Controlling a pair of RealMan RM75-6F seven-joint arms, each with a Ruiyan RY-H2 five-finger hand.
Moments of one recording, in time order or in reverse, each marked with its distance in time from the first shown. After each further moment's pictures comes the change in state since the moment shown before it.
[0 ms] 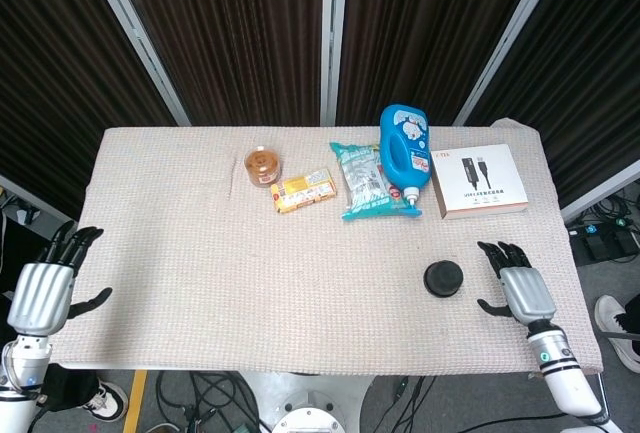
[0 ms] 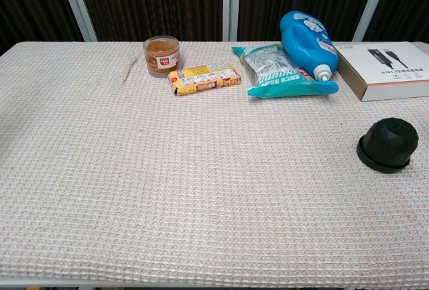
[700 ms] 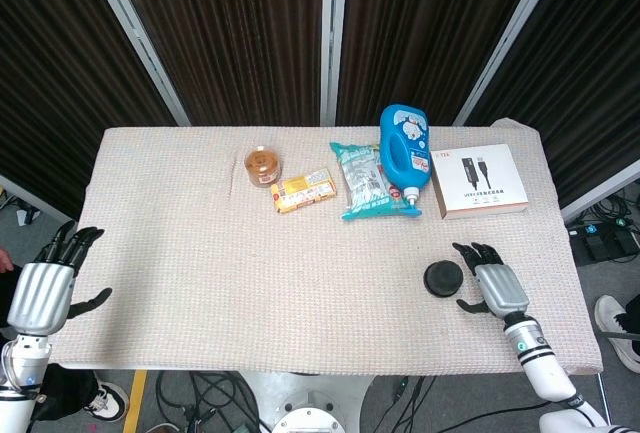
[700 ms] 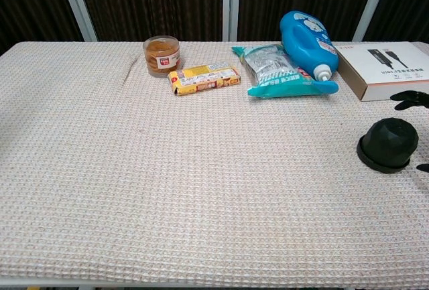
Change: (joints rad) left arm -0.004 0.003 0.002 0.001 0.003 -0.010 -0.001; right arm 0.067 -0.067 -0.012 0.046 0.017 -0.086 0.032
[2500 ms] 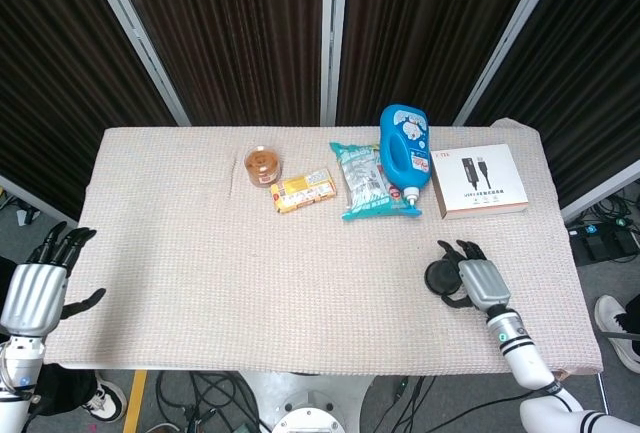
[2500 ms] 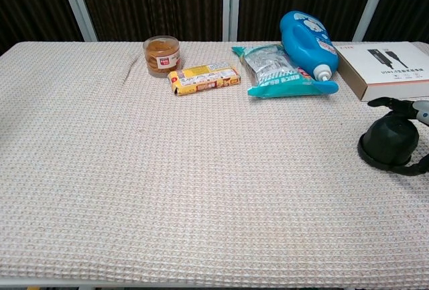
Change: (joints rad) left arm 0.009 0.003 -0.001 0.023 -0.012 0.002 -0.023; right arm 0.053 -0.085 0.006 0.063 0.050 -0.036 -0.032
